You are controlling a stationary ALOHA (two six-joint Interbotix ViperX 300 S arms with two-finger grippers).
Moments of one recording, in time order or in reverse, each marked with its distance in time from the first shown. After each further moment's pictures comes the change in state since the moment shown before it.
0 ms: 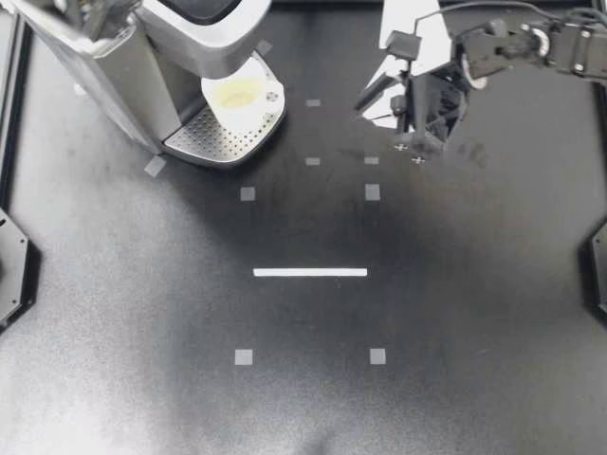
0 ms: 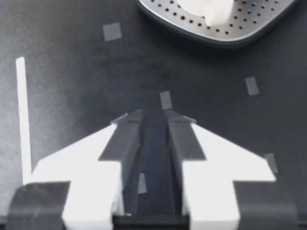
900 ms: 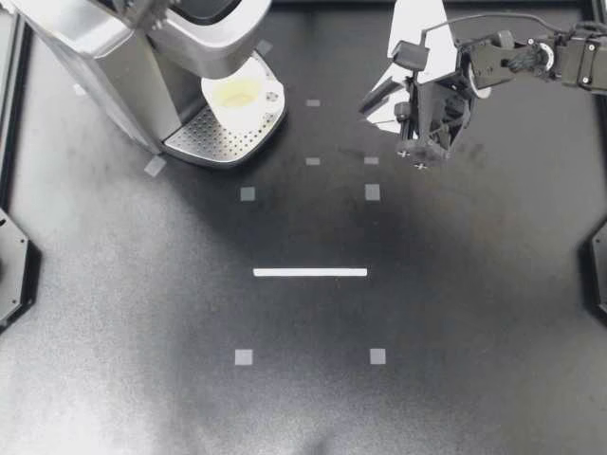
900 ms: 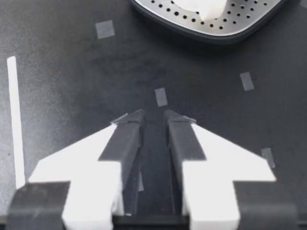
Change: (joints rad) left arm 0.066 0.097 0.005 -0.074 -0.031 0.061; right arm 0.015 -0.006 0.031 0.002 -0.049 -0.005
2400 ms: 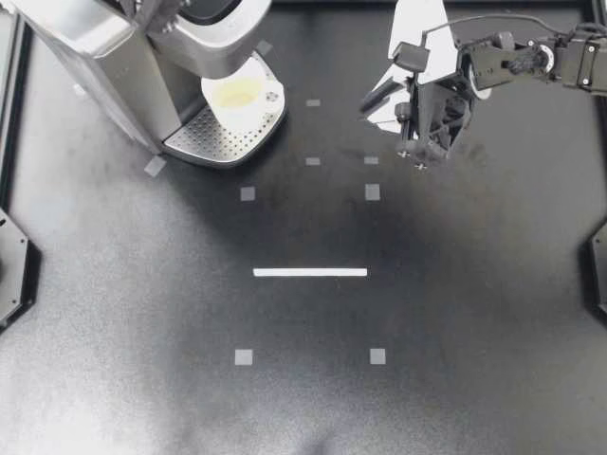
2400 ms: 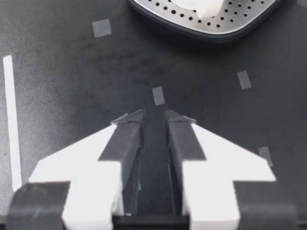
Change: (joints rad) left arm -0.038 0.006 -0.031 -0.006 -0.035 -0.006; right arm 0.002 0.000 0.006 -0.003 -0.014 -0.002
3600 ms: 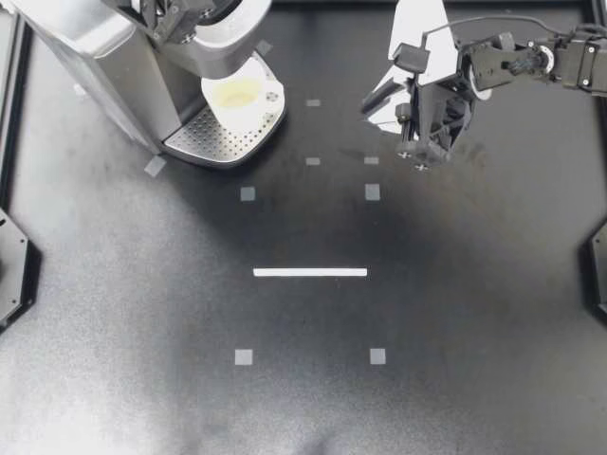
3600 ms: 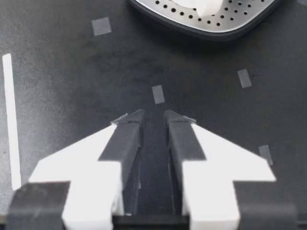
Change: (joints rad) left arm -0.003 0.051 0.014 0.003 0.011 -0.003; right arm 0.000 0.000 0.005 0.000 -0.002 0.000
